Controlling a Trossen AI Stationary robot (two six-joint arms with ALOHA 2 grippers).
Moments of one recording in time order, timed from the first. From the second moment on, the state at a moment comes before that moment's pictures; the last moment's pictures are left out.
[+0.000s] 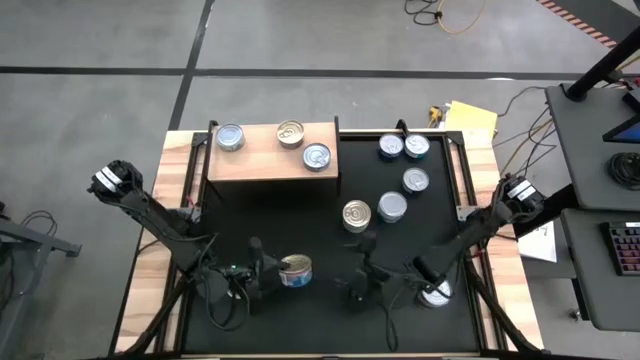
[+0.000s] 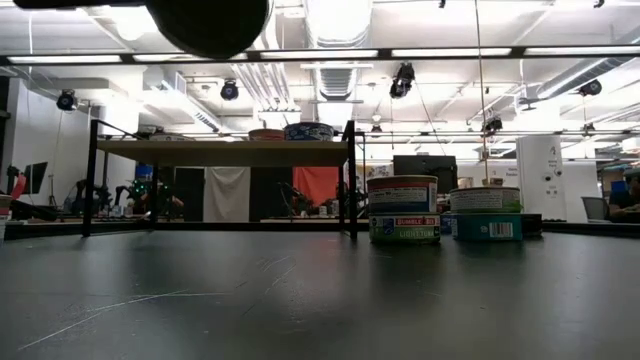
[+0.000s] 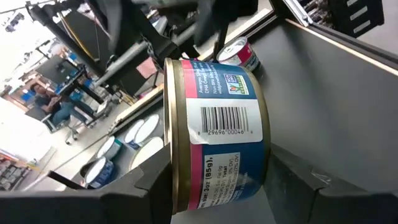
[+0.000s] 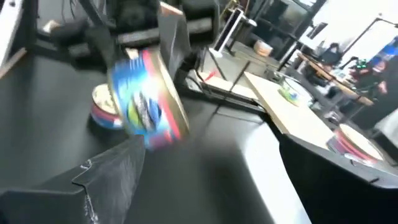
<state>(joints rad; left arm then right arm) -0.77 1.37 0.63 0.39 -0.84 0.33 0.58 1.70 1.13 0.24 0.87 -0.19</state>
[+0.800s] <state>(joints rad) -0.77 1.46 0.74 0.44 -0.83 0.41 0.52 1.80 1.24 0.24 0.62 -0.28</state>
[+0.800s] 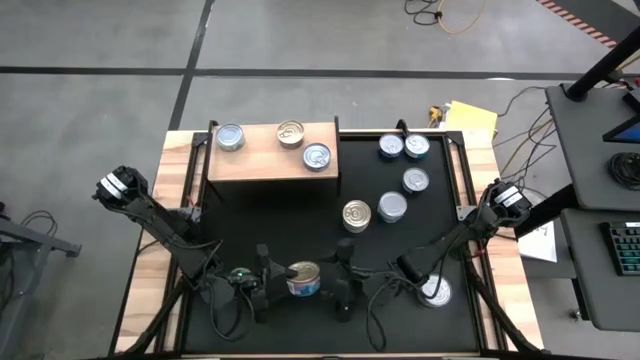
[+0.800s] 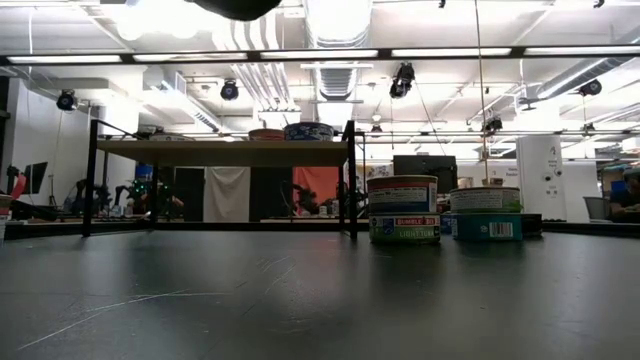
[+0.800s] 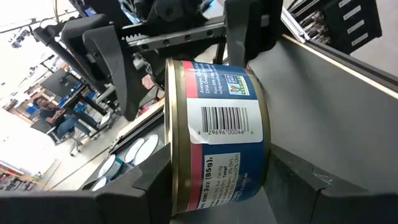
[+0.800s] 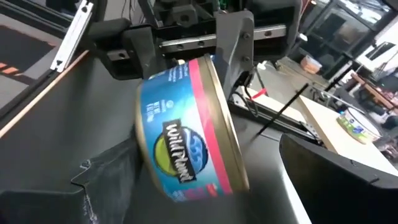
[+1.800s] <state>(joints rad) -0.77 1.42 0.77 0.22 -1.09 0.22 0.52 1.78 1.38 -0.06 0.75 -0.34</state>
